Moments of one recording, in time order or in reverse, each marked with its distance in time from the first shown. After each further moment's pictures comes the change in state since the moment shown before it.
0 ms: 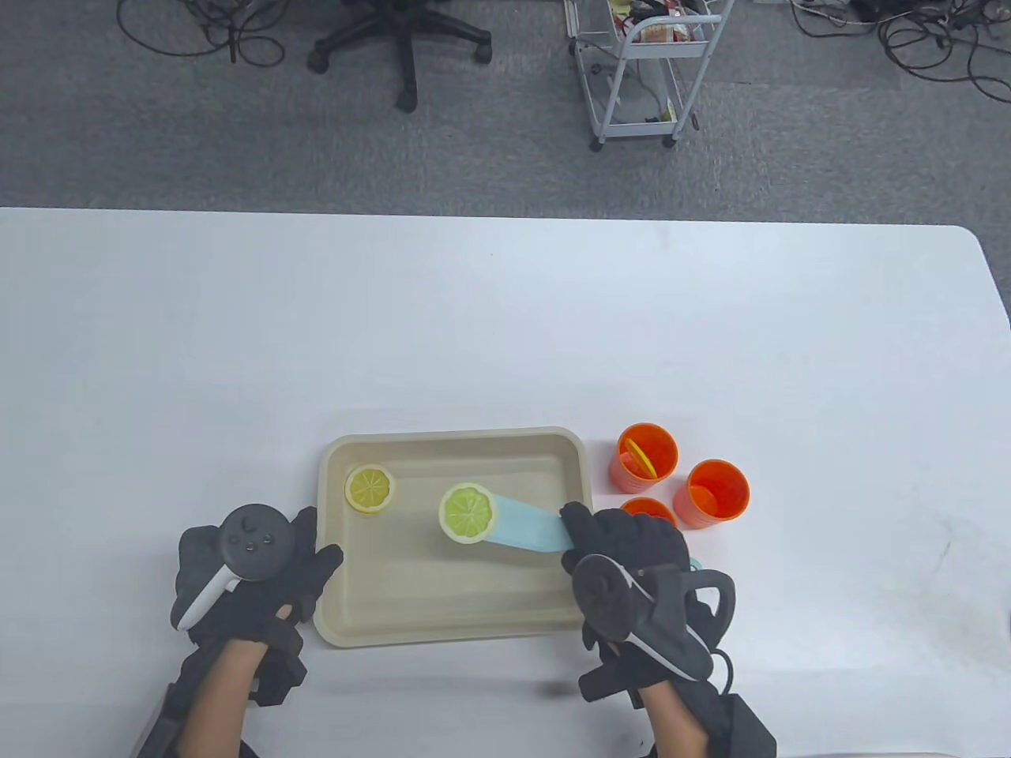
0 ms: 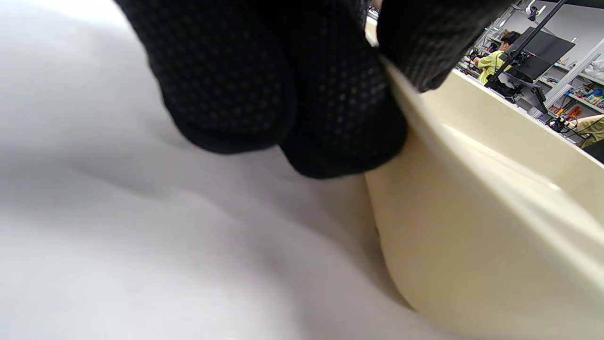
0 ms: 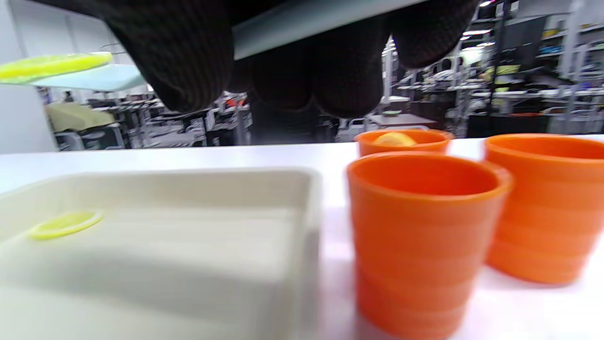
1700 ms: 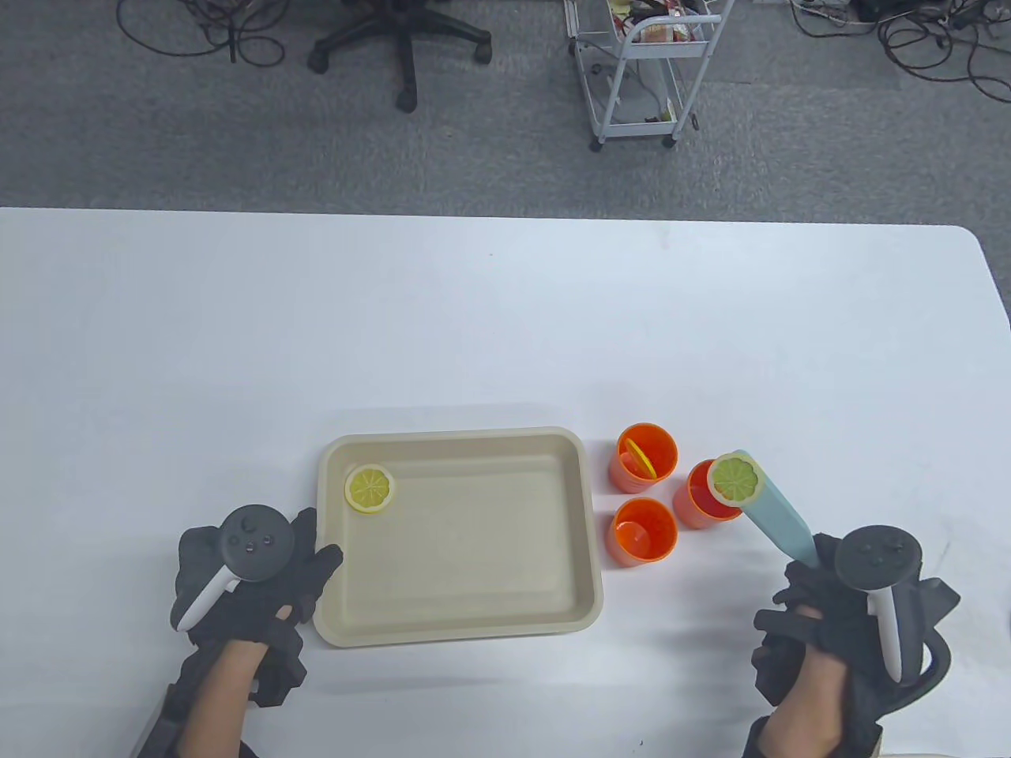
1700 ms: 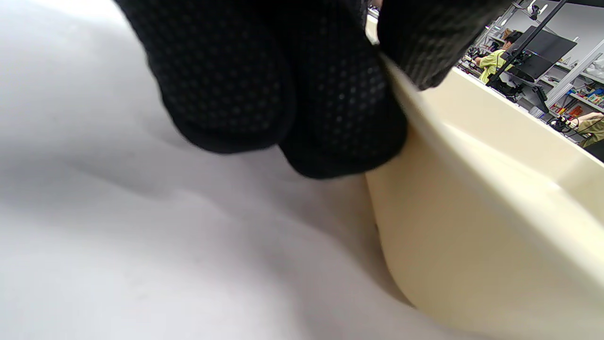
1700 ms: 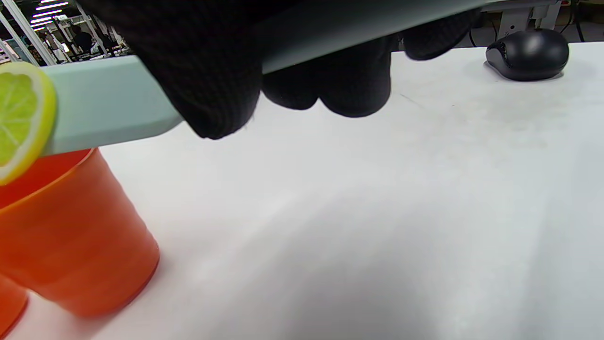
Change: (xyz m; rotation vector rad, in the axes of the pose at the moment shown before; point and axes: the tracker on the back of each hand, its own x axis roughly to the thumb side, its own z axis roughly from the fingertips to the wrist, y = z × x) left_hand -0.001 -0.001 -0.001 -0.002 0.003 0.000; right_hand -0.194 0.014 0.027 0.170 0.917 -0.264
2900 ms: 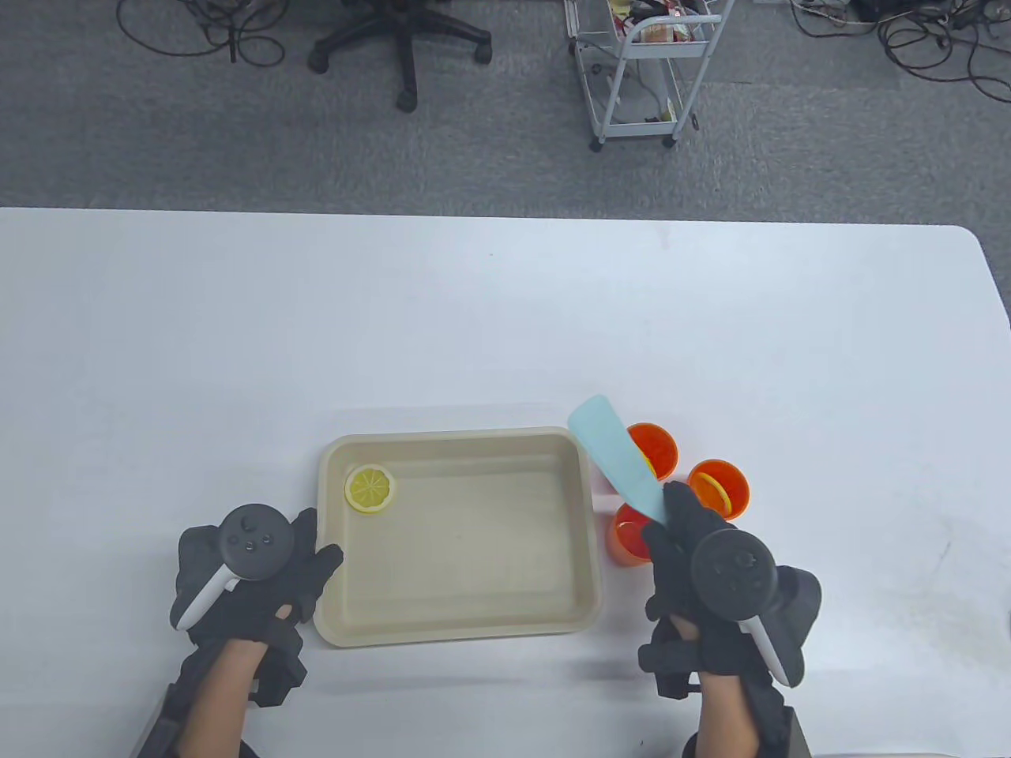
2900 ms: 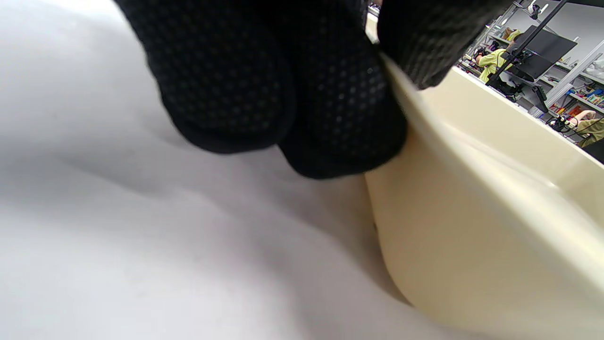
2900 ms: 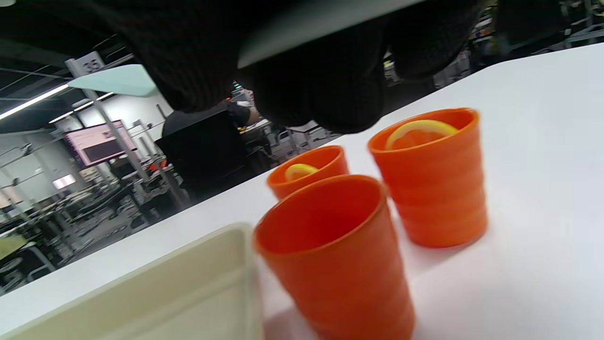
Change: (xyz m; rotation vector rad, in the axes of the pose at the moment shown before) left_hand 0.000 0.000 0.000 -0.008 -0.001 0.009; right_hand 0.101 0.026 0.094 -0.078 -0.688 -0.075
